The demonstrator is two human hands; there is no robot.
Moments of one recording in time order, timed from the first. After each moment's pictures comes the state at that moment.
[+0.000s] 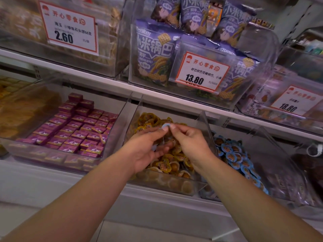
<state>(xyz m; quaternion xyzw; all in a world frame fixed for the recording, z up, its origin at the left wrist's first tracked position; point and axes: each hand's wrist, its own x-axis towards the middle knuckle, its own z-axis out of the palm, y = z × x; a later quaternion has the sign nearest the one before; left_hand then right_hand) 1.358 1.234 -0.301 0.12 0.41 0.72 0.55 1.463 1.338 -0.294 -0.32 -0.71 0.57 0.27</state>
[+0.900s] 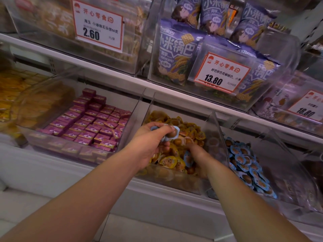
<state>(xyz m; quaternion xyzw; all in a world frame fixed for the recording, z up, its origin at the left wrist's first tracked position) 1.343 1.225 -0.313 0.16 0.50 0.73 0.44 1.464 1.365 -0.348 -0.53 -0.59 0.60 0.07</state>
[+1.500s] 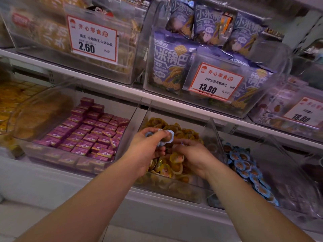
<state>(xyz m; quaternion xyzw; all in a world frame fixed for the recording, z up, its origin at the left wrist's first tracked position) 1.344 1.228 -0.309 0.13 0.51 0.75 0.41 1.453 1.345 -0.310 -0.38 -0.65 0.64 0.15</state>
